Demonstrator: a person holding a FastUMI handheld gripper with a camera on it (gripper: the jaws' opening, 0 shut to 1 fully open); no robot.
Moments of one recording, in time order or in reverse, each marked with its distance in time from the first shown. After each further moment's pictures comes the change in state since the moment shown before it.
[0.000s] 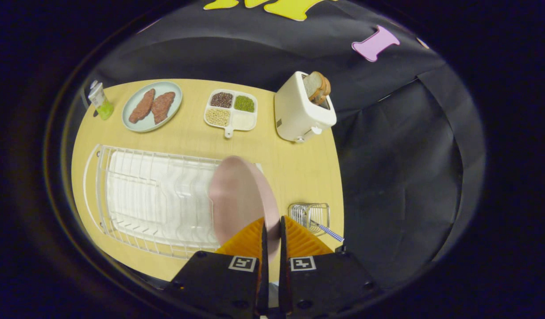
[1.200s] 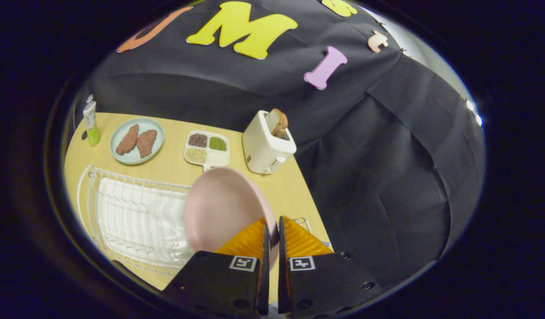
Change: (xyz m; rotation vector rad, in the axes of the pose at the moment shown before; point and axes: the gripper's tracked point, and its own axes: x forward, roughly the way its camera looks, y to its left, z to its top) arm -0.042 -0.010 -0.022 0.183 -0.336 -0.164
